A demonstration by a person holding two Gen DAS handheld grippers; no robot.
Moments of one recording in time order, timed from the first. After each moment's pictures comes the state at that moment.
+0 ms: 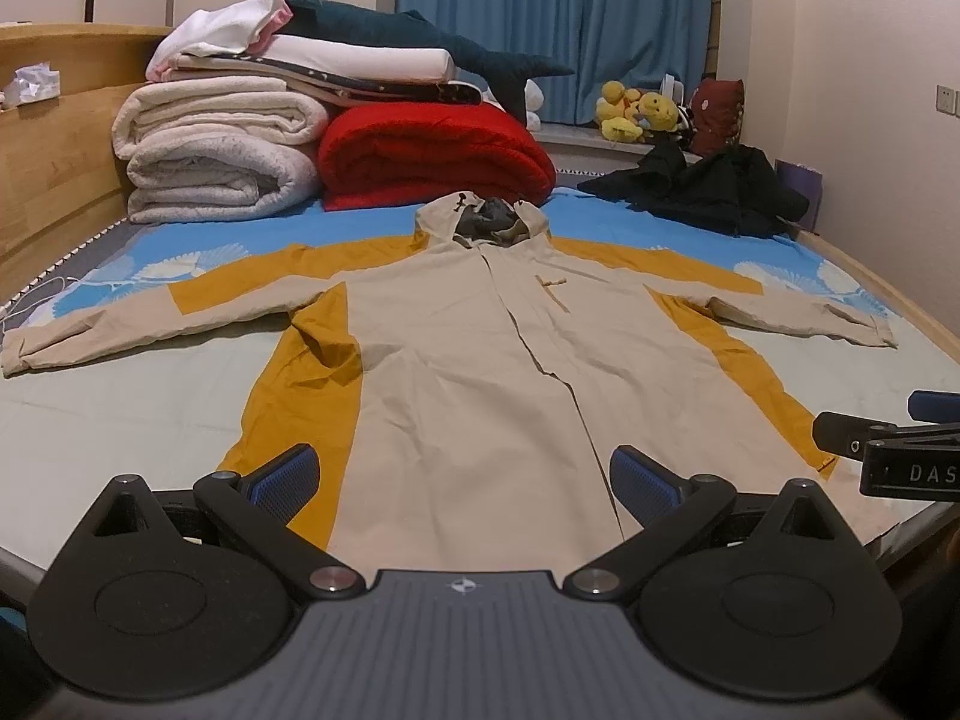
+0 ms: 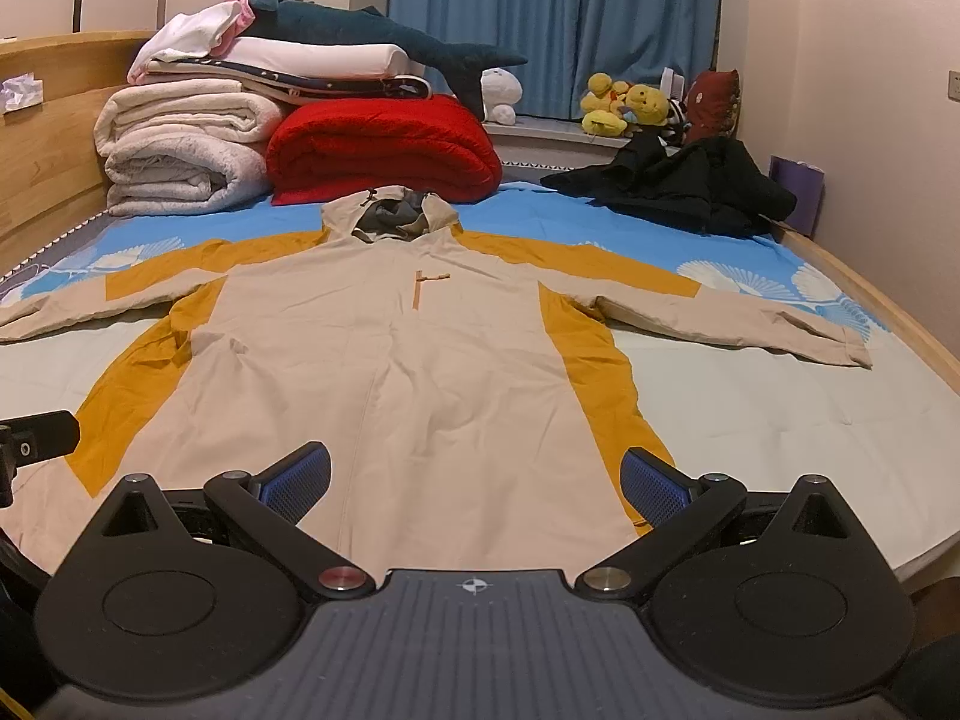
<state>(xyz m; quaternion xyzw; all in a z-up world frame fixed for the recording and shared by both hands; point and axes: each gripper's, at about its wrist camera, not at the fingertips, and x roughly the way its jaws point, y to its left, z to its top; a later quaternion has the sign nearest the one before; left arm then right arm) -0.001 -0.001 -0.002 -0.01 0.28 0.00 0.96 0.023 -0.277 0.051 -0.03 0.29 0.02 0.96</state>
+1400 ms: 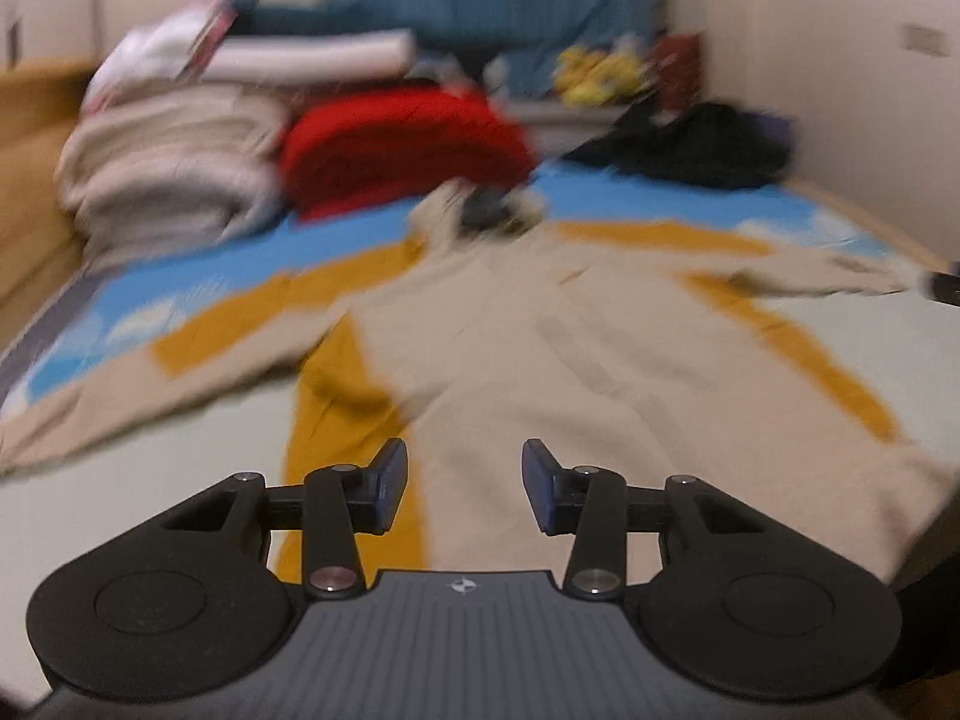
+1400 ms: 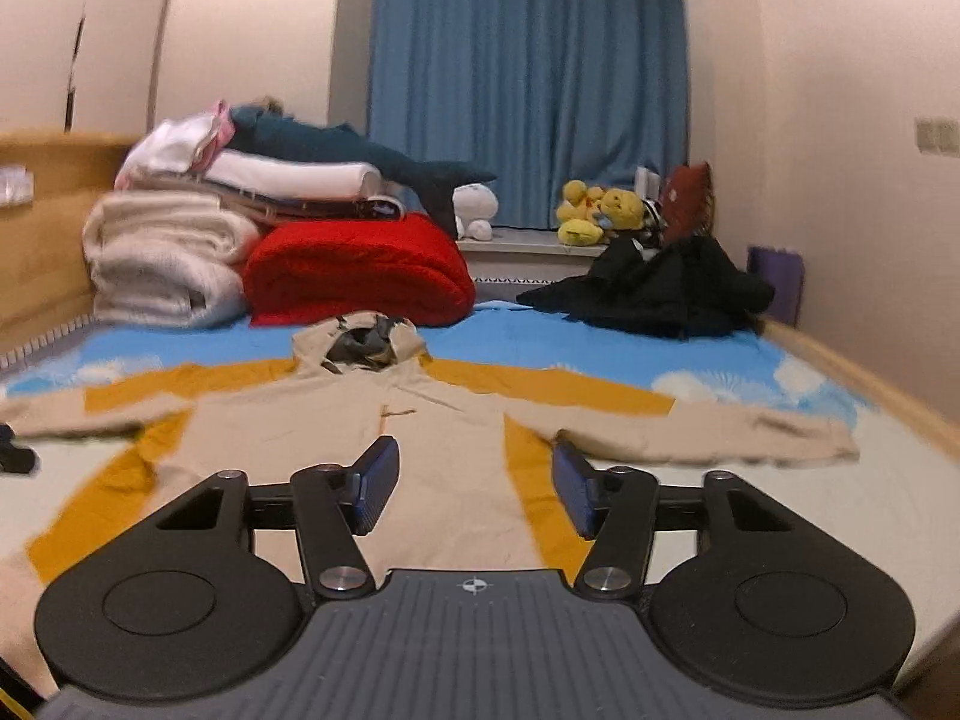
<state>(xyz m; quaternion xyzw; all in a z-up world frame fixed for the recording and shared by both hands) 0.091 0.071 -0.010 0.08 0.32 -0.02 0.94 0.056 -0.326 0.076 -0.05 0.17 0.01 0.98</state>
